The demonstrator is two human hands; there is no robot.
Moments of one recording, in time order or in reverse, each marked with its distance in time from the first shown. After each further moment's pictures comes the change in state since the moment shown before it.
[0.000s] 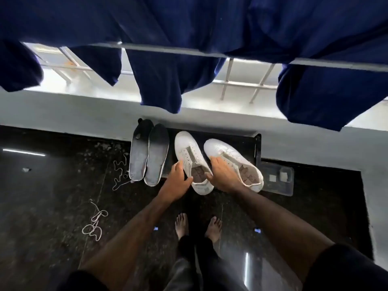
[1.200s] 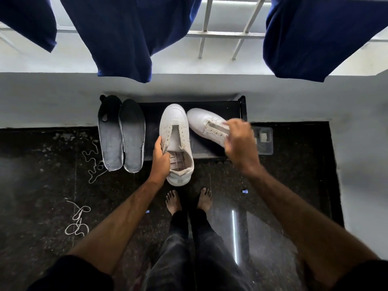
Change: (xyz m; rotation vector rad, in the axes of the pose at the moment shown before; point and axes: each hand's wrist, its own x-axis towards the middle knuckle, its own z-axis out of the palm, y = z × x) left_hand 0.035 -0.038 0.022 -0.657 0.049 -0.127; right_hand -0.037 0.043 -0.004 -0.080 0.634 0.063
